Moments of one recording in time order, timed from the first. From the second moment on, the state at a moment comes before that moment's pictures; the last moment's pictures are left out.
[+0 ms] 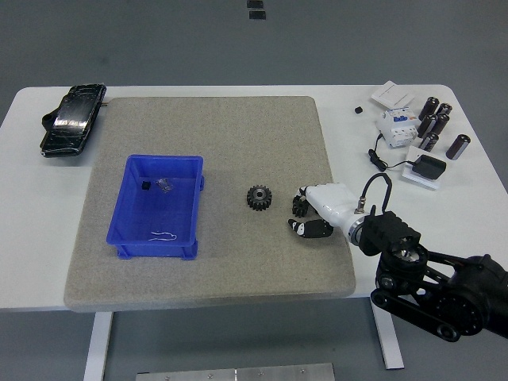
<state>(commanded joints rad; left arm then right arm) -0.07 0.29 -0.69 -0.23 0.53 0.11 0.31 0.58 -0.39 0.40 1.31 -1.92 -0.15 -0.41</state>
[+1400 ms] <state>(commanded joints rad) -0.07 0.29 -0.69 -0.23 0.52 0.11 0.31 0.60 -0.38 0.37 1.33 -1.99 -0.27 -0.40</state>
